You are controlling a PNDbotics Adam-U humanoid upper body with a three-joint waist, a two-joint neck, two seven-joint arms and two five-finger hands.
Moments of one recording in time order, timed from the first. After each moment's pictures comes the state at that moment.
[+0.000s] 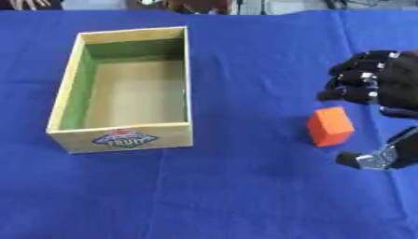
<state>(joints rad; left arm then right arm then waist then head) -0.15 0.08 0.30 -1.98 0.36 -0.32 -0.45 -0.21 -1.14 -0.01 -1.97 0.78 -0.51 0.30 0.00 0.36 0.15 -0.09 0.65</state>
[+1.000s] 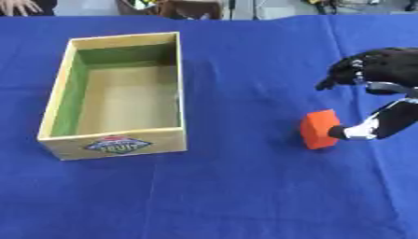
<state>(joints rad) -0.14 0.08 0.29 -1.98 0.36 -0.31 -0.47 -0.36 -1.11 0.06 -1.70 0.64 -0.48 0.49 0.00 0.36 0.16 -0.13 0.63</state>
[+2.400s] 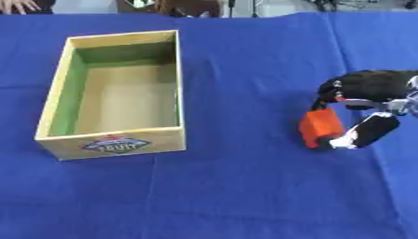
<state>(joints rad) -0.14 0.08 0.29 -1.98 0.36 -0.31 -0.48 -0.42 -1.02 0.14 -1.56 0.74 -0.52 0.49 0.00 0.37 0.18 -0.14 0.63</state>
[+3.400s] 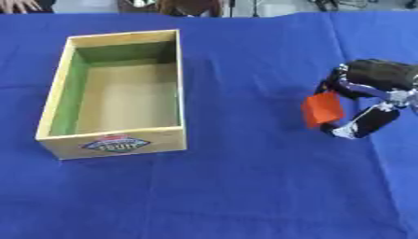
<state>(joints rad) -0.14 0.08 0.29 -1.98 0.36 -0.30 -0.48 -0.44 -0.99 0.13 -1.55 0.59 -0.38 0.35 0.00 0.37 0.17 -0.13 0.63</state>
